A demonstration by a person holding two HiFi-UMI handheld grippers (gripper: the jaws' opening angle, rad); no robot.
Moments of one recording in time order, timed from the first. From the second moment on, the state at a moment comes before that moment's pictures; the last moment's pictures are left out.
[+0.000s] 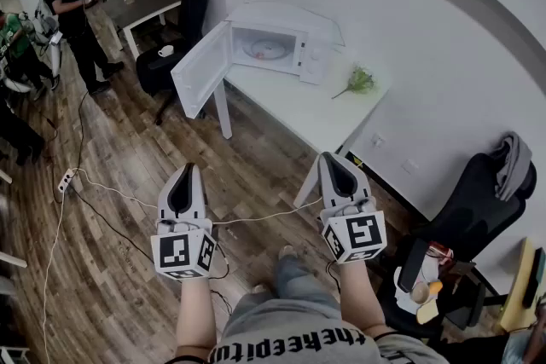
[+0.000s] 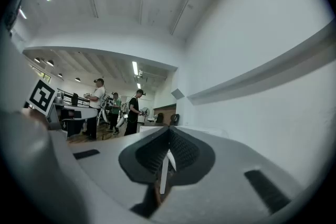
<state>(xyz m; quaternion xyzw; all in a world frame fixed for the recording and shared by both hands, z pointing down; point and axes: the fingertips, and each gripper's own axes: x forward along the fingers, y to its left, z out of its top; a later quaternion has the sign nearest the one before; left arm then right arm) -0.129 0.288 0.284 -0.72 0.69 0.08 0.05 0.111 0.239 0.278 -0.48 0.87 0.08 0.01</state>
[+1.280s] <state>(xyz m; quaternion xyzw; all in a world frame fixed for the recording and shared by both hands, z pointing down) -0.136 0.227 0.289 -0.72 0.69 0.09 0.05 0.108 0.168 0.284 -0.47 0.88 0.06 0.04</state>
